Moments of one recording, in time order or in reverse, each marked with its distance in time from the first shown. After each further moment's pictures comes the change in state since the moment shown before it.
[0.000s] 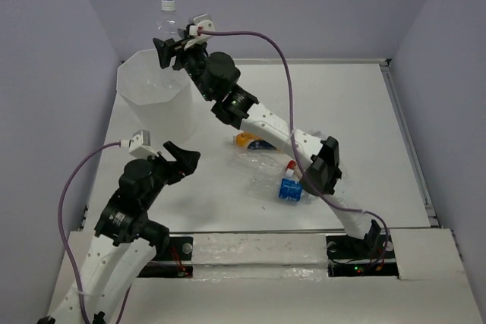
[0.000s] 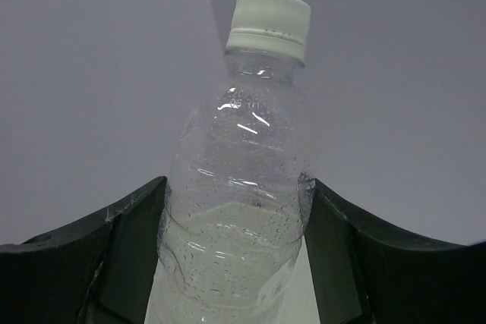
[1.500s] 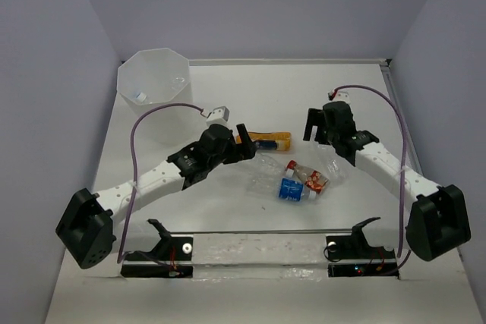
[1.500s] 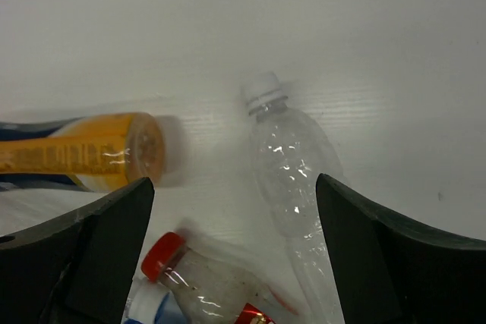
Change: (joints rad) left arm -0.393 0.834 0.180 0.409 -0.092 -0.010; right arm -0.608 -1.050 -1.620 -0.526 -0.048 0.371
